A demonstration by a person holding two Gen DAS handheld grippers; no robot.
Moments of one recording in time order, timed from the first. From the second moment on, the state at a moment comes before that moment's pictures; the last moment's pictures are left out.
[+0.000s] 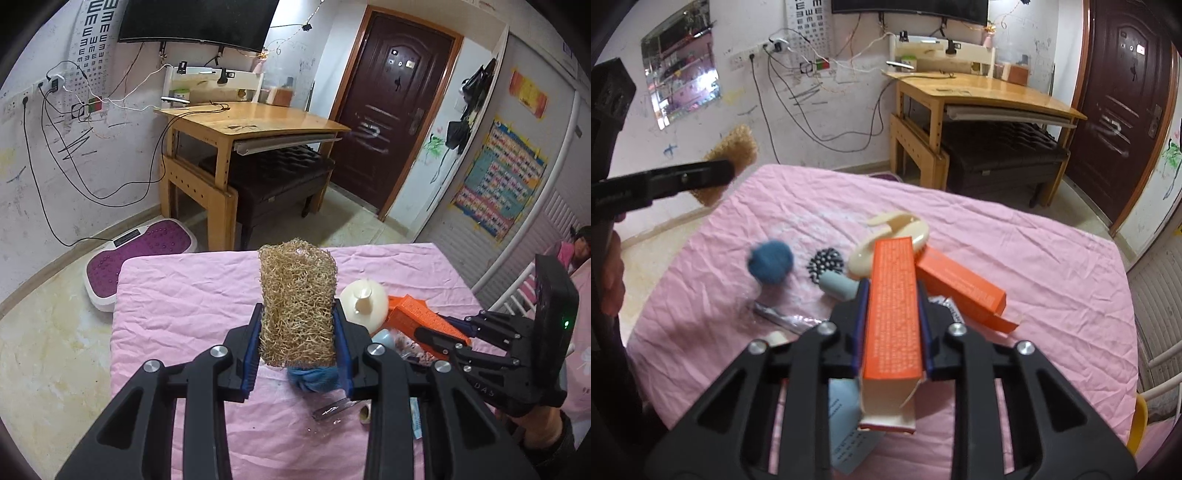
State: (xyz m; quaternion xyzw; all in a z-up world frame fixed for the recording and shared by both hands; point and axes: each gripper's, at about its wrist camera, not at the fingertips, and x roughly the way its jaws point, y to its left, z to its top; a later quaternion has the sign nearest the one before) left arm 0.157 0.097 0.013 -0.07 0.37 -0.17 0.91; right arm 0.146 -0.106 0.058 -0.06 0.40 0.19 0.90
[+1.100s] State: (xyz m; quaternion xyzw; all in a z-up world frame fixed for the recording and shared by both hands) left arm 0.122 -0.199 0.015 0.11 0.39 -0.28 0.87; right arm 0.066 -0.392 0.063 0.09 0.33 0.02 0.94
